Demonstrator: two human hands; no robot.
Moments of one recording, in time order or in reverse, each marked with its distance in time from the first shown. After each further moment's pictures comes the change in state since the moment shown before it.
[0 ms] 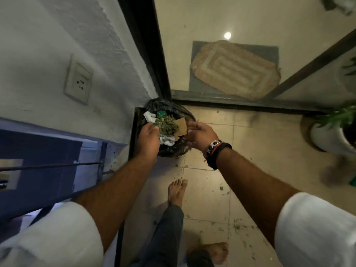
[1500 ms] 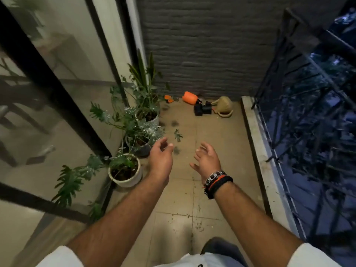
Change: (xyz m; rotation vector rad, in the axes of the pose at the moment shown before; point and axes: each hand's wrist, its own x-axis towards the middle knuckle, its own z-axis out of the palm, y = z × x) left_hand -0.694 0.171 0.341 0.514 -1.360 0.621; right_hand -0.588 0.058 -0.422 1.262 1.426 -0.420
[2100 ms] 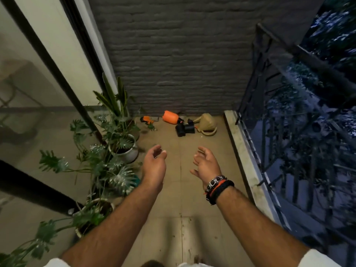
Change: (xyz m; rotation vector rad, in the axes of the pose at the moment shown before) left_hand 0.191 0.076 0.188 0.041 -0.052 -0.020; right_hand 0.227 -0.141 -0.039 -0.044 0.058 -0.034
